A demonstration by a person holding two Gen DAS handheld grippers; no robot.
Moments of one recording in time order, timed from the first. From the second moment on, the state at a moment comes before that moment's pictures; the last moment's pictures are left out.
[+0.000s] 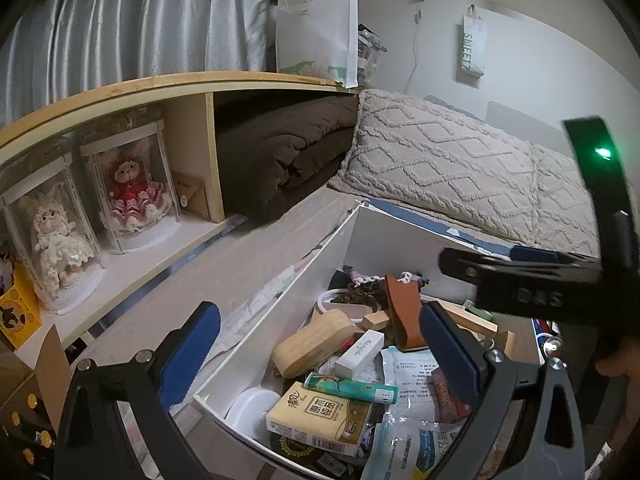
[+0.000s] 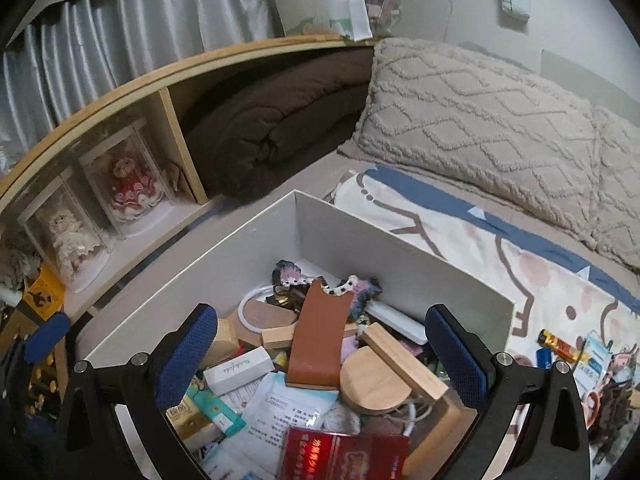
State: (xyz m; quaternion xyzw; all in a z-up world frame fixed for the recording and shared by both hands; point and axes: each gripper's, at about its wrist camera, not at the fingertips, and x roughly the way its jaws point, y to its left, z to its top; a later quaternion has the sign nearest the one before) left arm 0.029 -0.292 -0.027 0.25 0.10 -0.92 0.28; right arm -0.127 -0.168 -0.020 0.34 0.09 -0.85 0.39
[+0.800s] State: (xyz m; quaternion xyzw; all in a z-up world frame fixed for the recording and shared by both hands) left arm 0.049 -0.243 -0.007 0.22 0.08 -0.93 0.28; right arm -0.082 -0.046 -0.004 0.26 0.10 -0.88 0.39
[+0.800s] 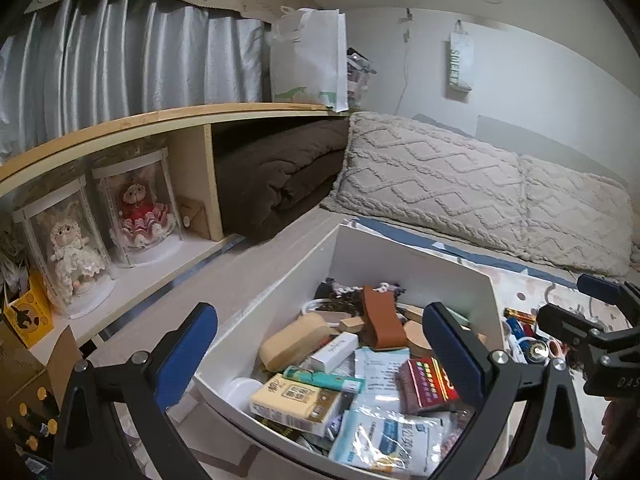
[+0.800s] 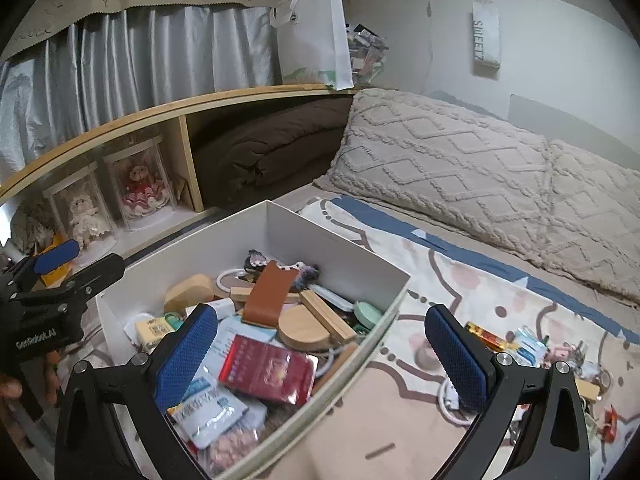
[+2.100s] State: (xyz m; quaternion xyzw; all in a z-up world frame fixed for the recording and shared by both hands) left arm 0.125 -0.167 -0.031 0.22 0.05 -0.95 0.22; right arm 0.012 0.060 -0.019 0.22 0.07 -0.89 0.38
